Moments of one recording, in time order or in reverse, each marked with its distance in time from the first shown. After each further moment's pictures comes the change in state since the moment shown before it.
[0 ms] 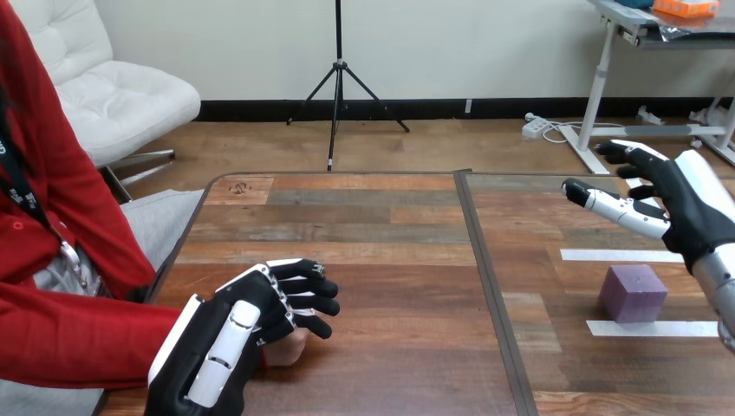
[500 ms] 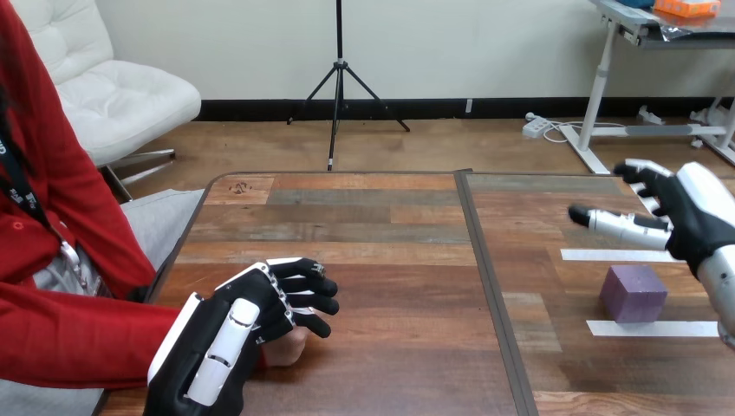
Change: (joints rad) left arm -0.006 0.000 0.003 0.006 0.002 -0.003 0.000; right arm -0.068 -0.027 0.082 0.112 -0.119 0.106 -0.050
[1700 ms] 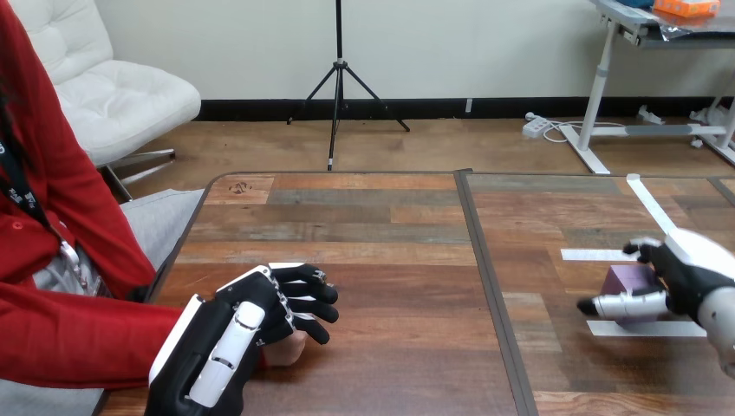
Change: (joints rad) left arm -0.005 0.001 0.002 0.017 0.009 -0.008 -0.003; right arm -0.066 -0.016 0.199 0.240 -0.123 0.095 0.022
